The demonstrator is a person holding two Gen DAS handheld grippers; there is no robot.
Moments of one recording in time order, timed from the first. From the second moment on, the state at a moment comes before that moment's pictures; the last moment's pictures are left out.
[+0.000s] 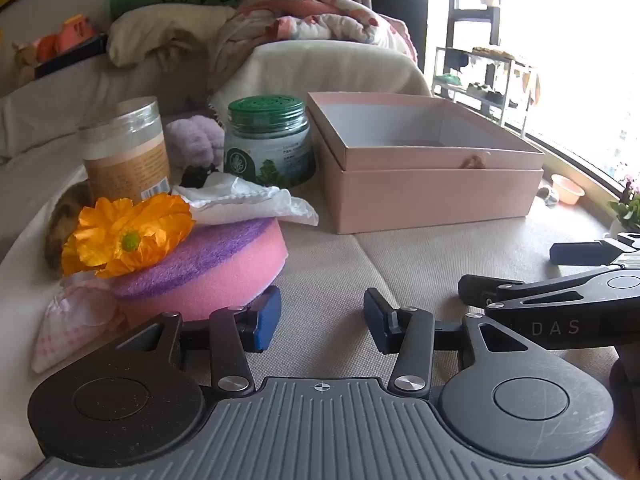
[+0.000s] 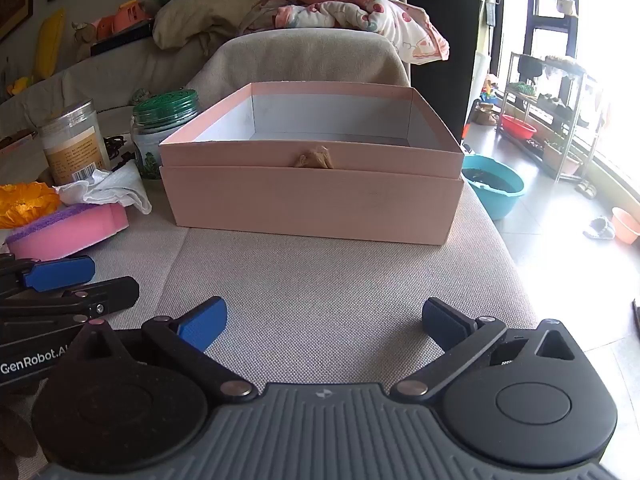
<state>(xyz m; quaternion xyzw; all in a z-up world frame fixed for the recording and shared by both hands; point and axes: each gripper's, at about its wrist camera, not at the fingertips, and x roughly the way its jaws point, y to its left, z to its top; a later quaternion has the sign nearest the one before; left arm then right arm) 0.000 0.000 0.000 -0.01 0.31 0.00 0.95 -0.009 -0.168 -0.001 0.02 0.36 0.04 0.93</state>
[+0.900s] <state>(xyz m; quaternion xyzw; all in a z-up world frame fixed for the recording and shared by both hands) 0.000 0.002 0.000 -0.01 0.31 0.00 0.95 -0.009 -0.168 -0.001 0.02 0.36 0.04 0.93</state>
